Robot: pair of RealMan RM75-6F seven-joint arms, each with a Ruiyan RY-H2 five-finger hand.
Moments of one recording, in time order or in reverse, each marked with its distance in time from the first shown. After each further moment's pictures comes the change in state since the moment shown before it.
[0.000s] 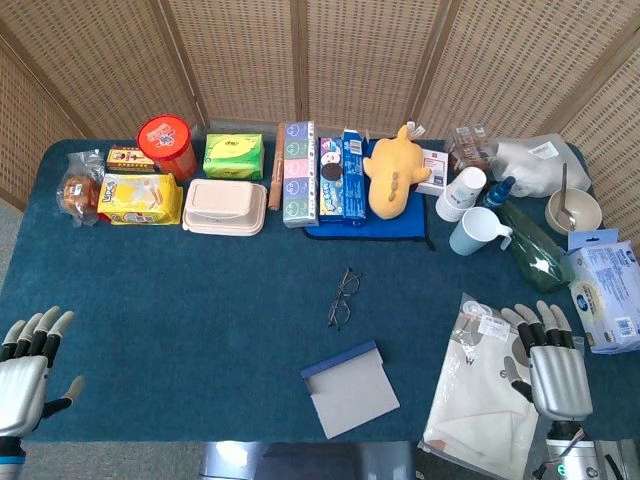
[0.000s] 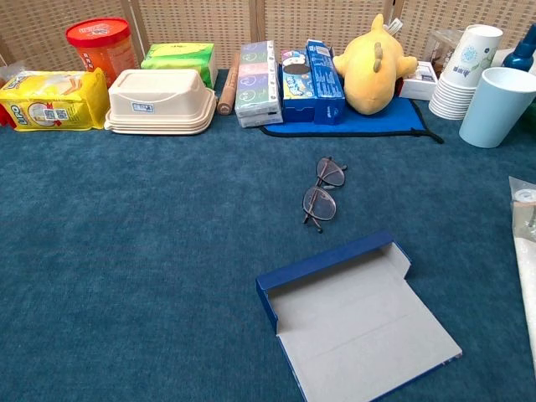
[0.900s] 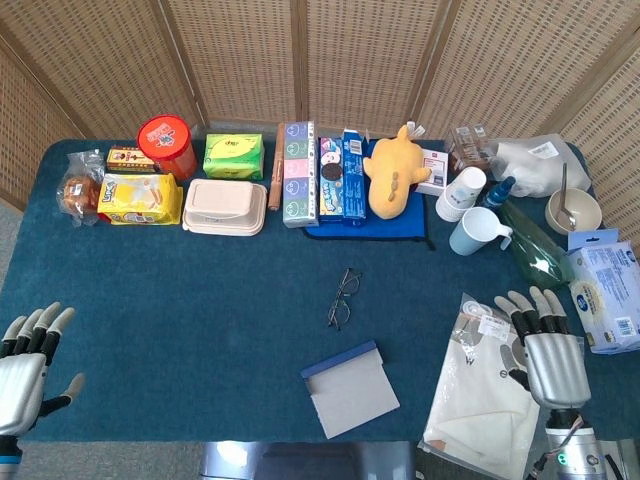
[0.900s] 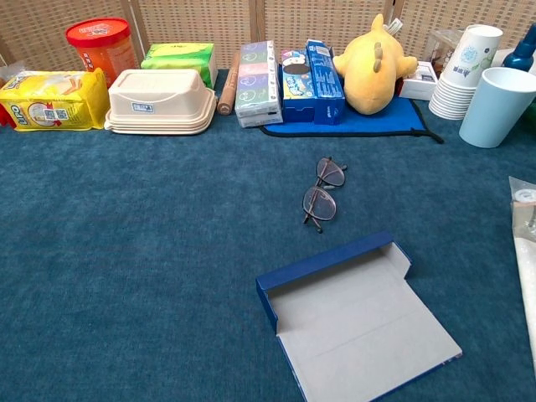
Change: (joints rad) left arm -0.010 0.042 -0.002 -0.013 0.032 -0.009 -0.055; right arm 0.061 0.050 0.036 -0.024 -0.029 -0.048 -0.003
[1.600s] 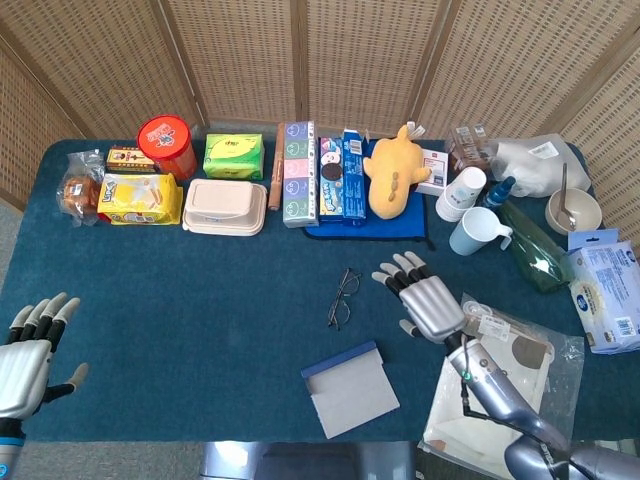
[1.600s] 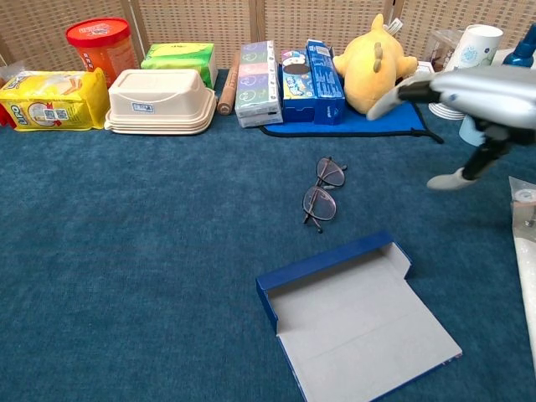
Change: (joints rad) left arm -0.058 0.017 -0.038 0.019 -0.082 -0.075 -0.042; right arm 0.454 -0.174 0.125 0.184 0.144 -0.538 0.010
